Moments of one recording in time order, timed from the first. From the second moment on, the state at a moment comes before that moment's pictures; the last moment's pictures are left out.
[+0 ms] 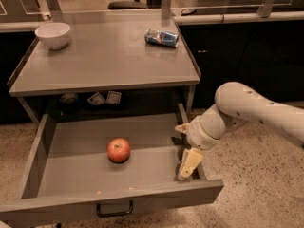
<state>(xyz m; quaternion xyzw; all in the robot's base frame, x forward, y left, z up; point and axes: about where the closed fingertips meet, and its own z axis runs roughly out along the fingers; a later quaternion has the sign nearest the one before) 0.498 -0.099 0.648 -0.66 0.70 0.20 0.19</state>
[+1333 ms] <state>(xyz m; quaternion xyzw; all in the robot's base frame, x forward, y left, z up) 0.503 -0.018 0.704 -0.72 0.64 0.17 0.18</state>
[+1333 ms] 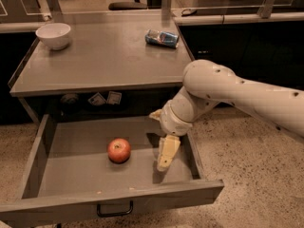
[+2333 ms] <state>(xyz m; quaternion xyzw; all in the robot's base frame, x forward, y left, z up) 0.470 0.020 0.665 -0.70 0.63 0.23 0.25</state>
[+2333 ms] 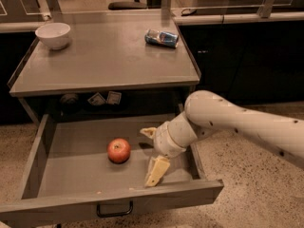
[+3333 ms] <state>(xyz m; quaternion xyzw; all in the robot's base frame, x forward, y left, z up) 0.456 0.114 0.707 -0.70 0.56 0.26 0.35</state>
